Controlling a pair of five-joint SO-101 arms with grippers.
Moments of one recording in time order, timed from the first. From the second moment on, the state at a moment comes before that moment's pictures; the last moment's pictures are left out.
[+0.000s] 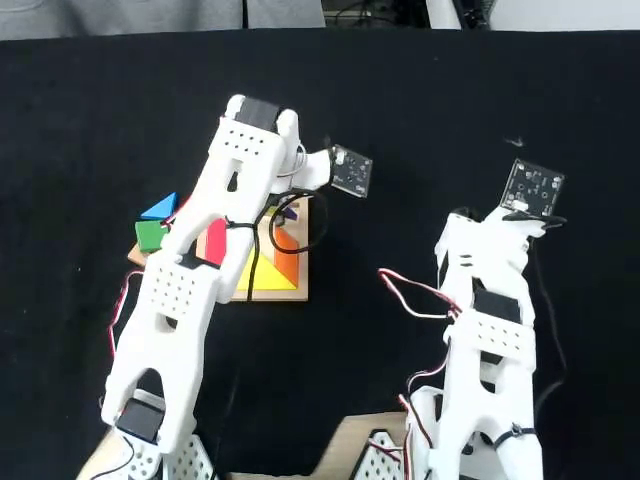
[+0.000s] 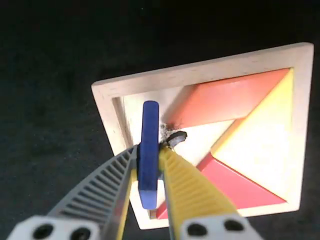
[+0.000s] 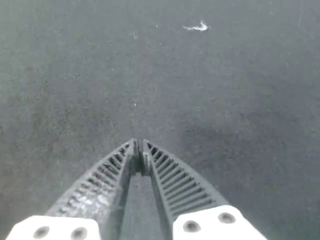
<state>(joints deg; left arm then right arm) 15.9 55.2 -59.2 99.9 -84.3 16.9 -43.4 72.0 17.6 -3.7</state>
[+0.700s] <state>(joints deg) 17.9 55.7 -59.3 99.9 -84.3 16.9 -43.4 72.0 17.6 -3.7</state>
